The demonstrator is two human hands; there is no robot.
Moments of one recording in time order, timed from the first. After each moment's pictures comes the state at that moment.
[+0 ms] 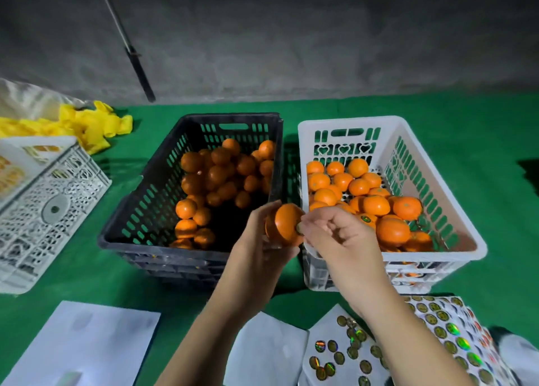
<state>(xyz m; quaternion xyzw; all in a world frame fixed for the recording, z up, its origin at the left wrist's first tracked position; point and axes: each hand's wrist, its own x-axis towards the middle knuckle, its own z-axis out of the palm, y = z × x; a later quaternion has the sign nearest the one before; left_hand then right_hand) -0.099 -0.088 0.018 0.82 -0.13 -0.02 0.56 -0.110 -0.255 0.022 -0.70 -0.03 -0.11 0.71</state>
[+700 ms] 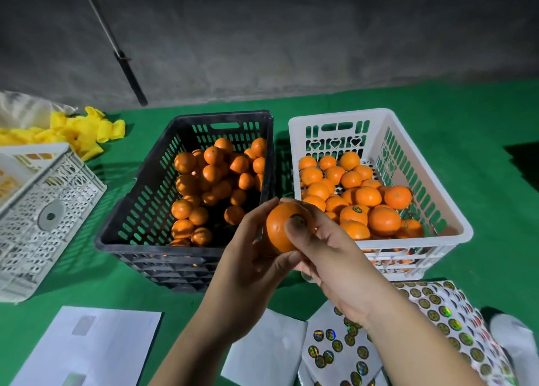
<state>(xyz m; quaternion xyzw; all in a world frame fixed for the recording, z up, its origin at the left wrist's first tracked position) -0.129 -0.083 0.036 0.71 -0.20 -0.07 0.67 -0.135 -0.248 0.042 -0.55 0.00 0.12 0.82</state>
